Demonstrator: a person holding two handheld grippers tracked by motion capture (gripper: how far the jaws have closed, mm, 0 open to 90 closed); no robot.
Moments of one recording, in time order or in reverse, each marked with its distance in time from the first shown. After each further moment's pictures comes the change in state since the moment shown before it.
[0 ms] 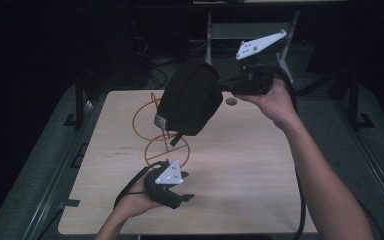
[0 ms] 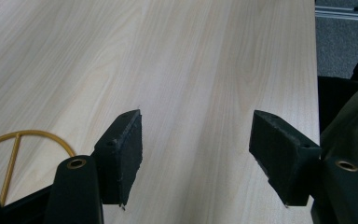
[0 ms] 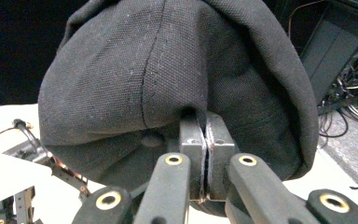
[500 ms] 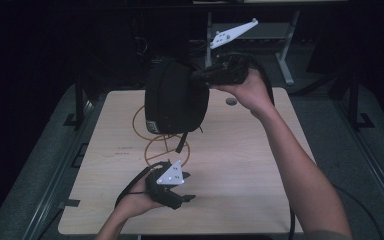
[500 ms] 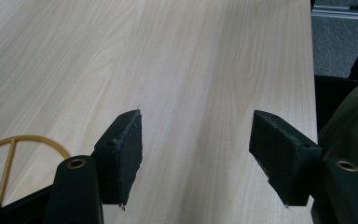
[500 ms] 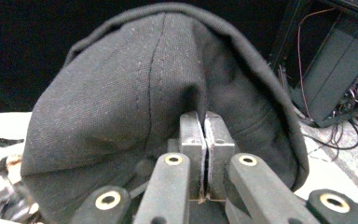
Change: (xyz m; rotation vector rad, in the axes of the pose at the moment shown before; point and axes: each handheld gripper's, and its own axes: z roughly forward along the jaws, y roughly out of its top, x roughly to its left) left arm -0.004 0.002 0.004 -0.009 -0.018 -0.010; right arm -0.003 0.033 0.040 -0.010 0.027 -0.001
